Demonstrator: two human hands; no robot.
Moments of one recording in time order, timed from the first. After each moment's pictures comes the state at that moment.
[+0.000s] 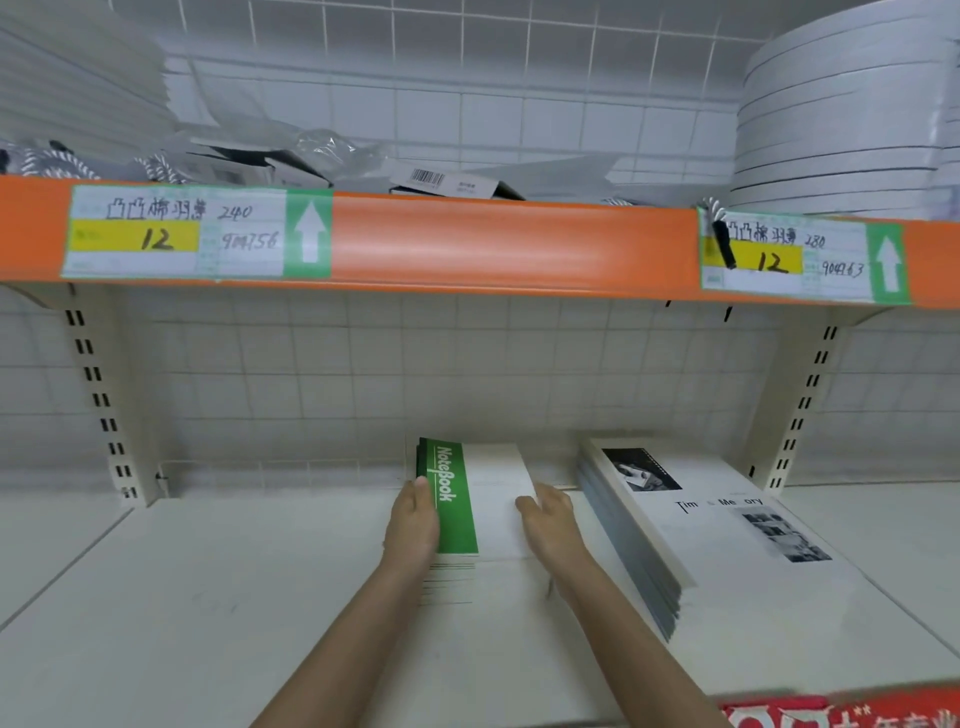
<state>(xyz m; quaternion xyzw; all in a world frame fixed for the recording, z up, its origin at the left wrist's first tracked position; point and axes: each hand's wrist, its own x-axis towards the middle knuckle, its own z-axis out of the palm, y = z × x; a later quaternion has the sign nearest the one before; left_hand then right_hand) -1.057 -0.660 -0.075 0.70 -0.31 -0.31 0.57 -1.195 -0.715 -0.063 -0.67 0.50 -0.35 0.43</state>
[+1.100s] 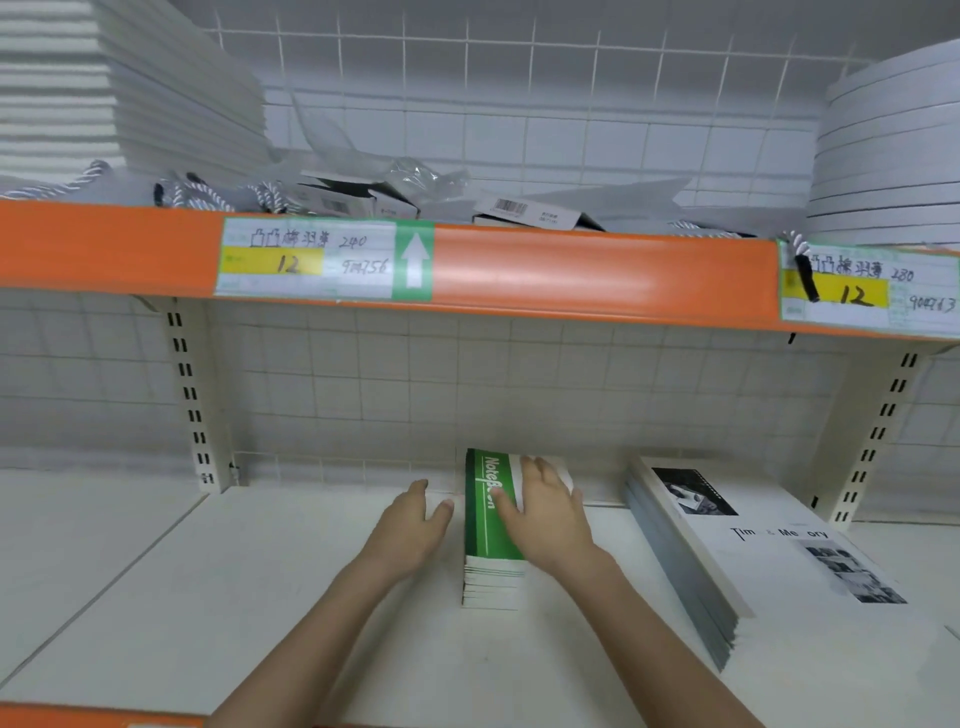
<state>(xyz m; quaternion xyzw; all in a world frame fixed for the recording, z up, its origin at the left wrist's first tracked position) -1.011 -0.606 -0.040 0.78 -0.49 -0.18 0.35 -1.155 -0.687 -0.027 -0.85 0.46 -0.20 0.13</state>
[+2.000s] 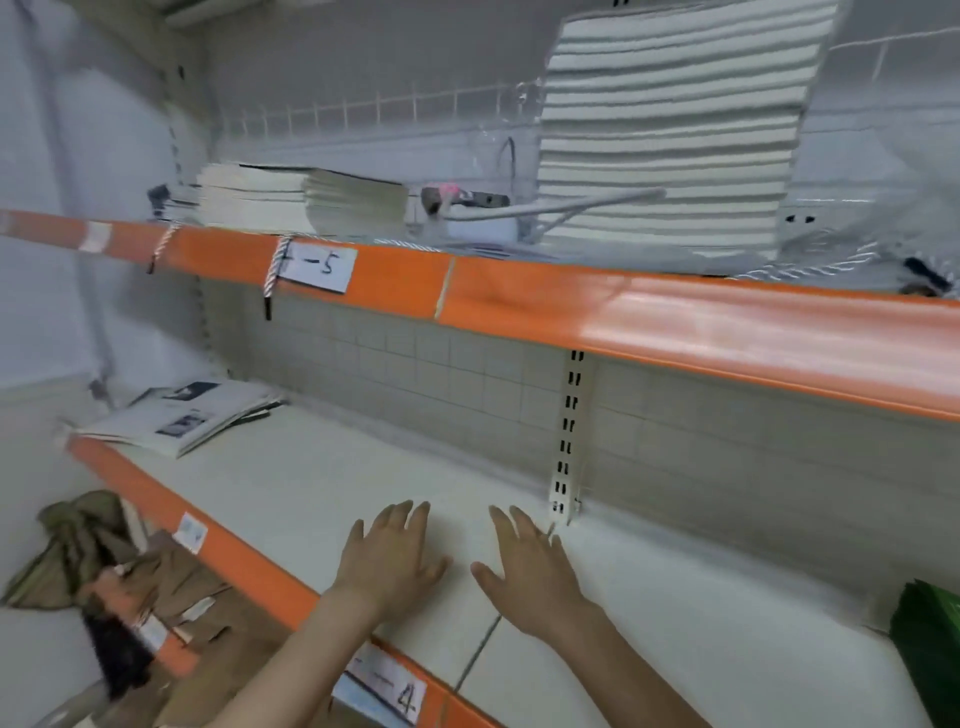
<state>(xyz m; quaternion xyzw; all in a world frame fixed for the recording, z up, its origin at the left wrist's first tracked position) -0.710 -0.356 -0.041 0.93 -0.35 0.02 0.06 -0.811 -0.498 -0.048 -0.97 0.18 -0.05 0.14</state>
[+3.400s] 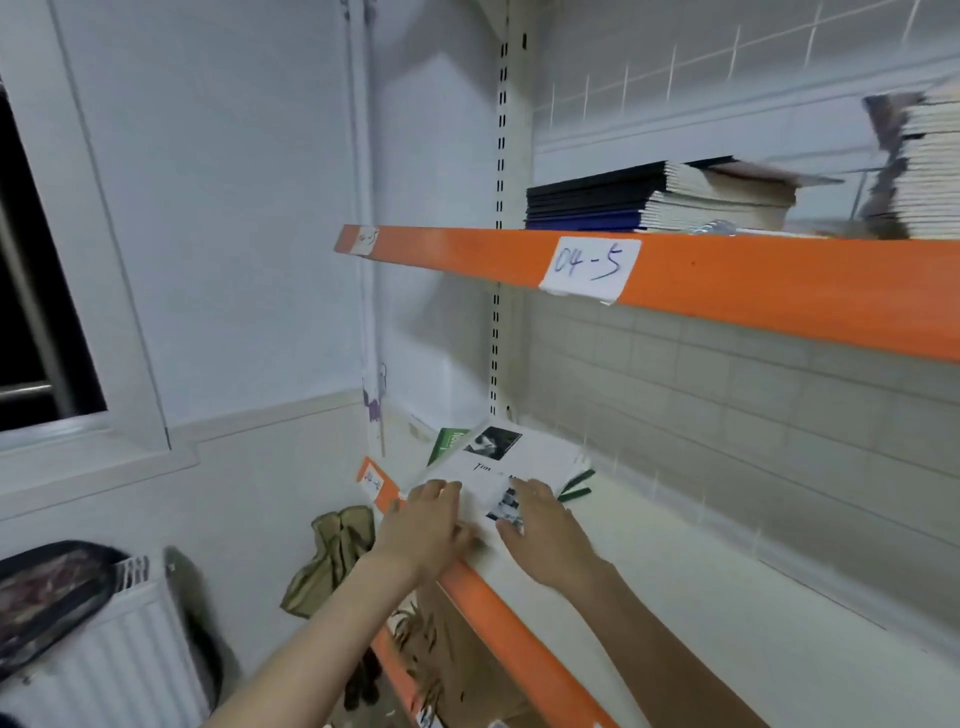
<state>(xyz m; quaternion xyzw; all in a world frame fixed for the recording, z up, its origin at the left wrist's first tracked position) -0.286 -0.067 -0.024 0.97 -0.21 0.03 0.09 -0.311 -0.226 -0.042 -0.98 0.00 -0.09 0.20</state>
